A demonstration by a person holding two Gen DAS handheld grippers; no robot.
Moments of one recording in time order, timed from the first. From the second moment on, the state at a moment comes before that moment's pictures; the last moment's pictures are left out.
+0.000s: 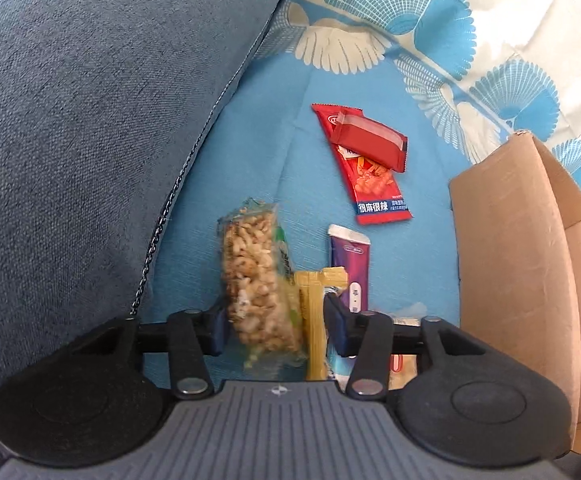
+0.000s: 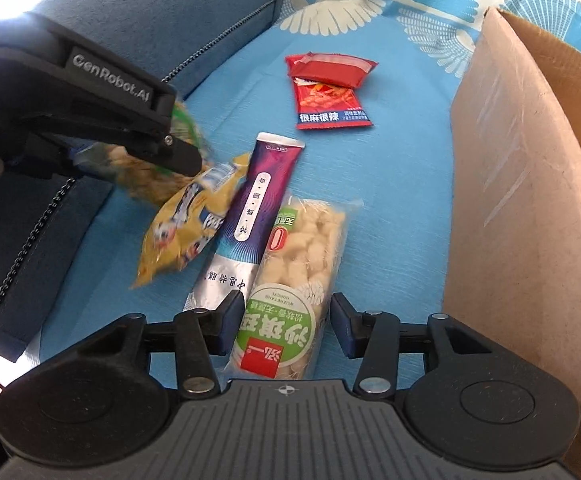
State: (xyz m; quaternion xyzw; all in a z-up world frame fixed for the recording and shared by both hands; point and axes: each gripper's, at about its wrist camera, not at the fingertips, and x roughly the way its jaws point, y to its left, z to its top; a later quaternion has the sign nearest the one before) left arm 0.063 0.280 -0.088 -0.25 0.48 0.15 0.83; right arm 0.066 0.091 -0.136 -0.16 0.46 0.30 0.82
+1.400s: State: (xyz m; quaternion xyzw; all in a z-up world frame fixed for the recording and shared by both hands) left arm 0.042 0.225 -0.006 -0.18 0.34 0.15 0.91; right arm 0.043 -0.004 -0.021 -0.07 0.24 0.35 0.90
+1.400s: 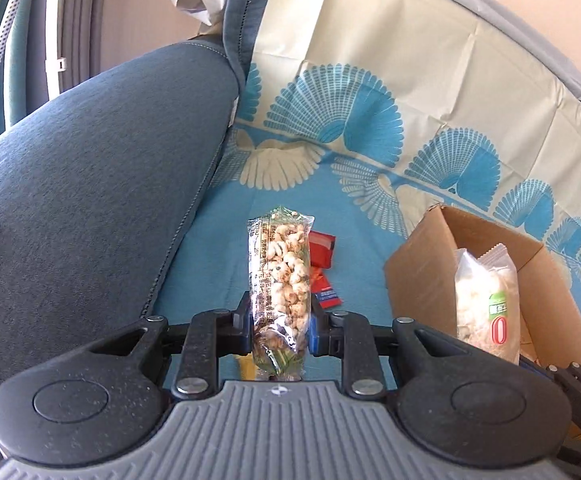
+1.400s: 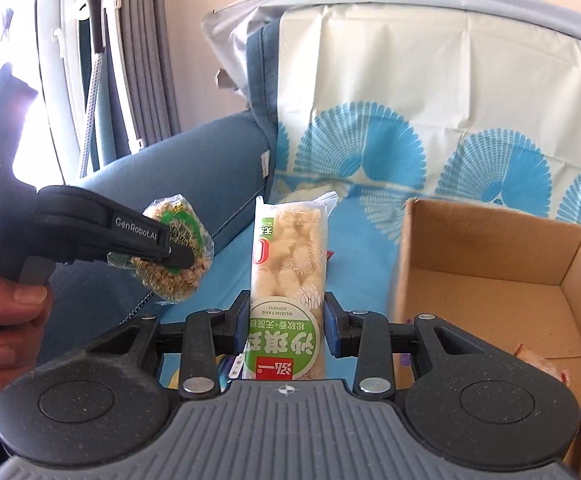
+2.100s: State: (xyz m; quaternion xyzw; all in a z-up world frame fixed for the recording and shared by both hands) left arm 0.068 0.168 0.003 -0.12 0.30 0.10 0.94; right arm 0.068 -0.075 -0.004 -0.03 0.22 0.30 0.93
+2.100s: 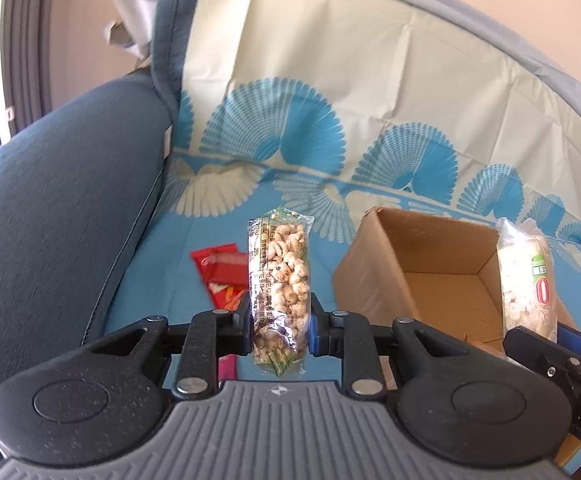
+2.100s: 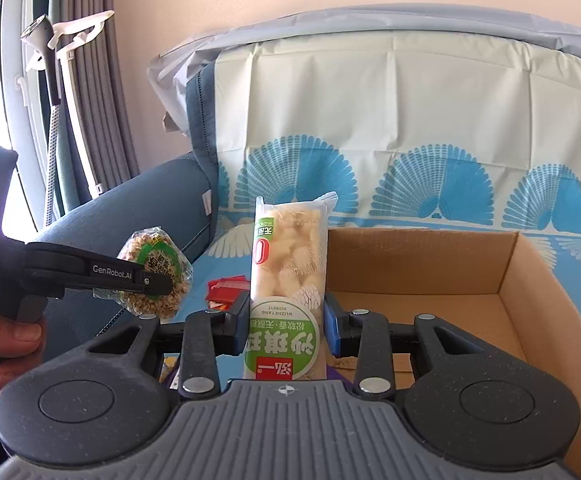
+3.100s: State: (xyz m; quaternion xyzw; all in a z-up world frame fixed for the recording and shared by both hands) left arm 0.088 0.051 0.024 -0.08 0.21 -0.06 0.97; right arm 0.092 -0.138 -0.001 0.00 0.21 0.17 0.96
